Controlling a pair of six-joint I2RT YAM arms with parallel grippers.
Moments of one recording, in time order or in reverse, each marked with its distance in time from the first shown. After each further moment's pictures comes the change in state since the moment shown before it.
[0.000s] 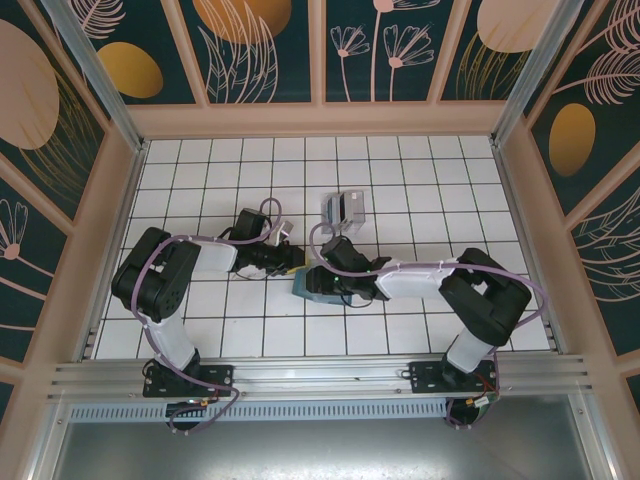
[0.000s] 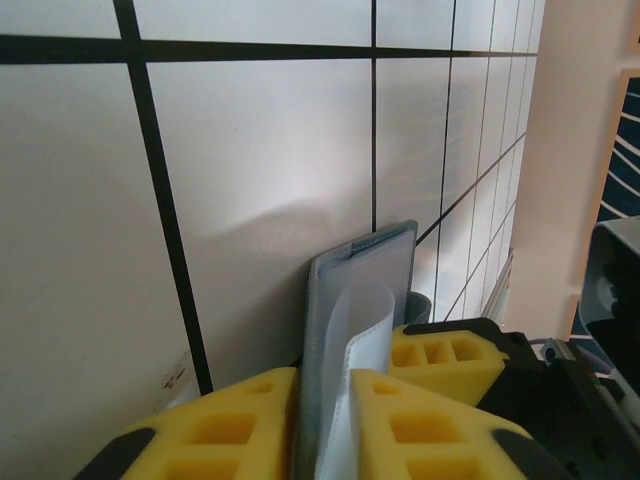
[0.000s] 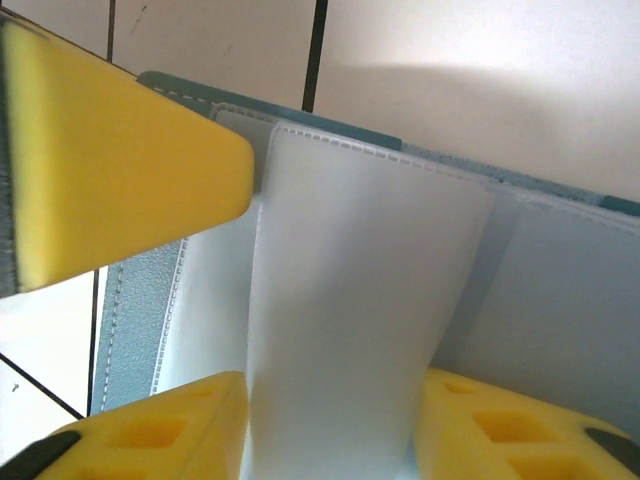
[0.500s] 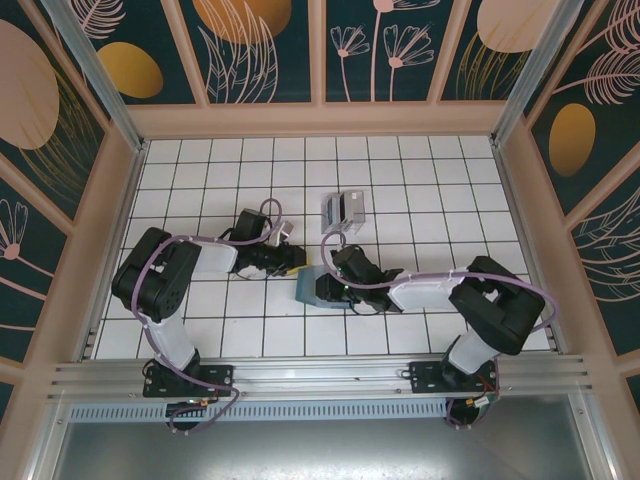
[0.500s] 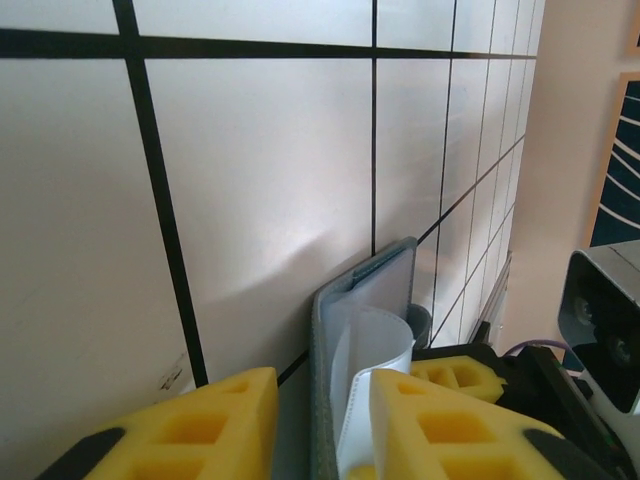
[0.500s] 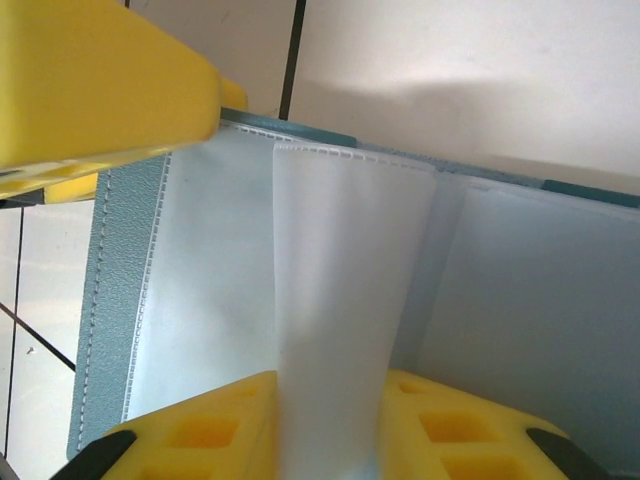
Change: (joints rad) left arm -0.003 0.000 -0.008 0.013 -0.006 -0.011; right arm -0.009 -0.083 -0.164 0.168 -0.025 0.010
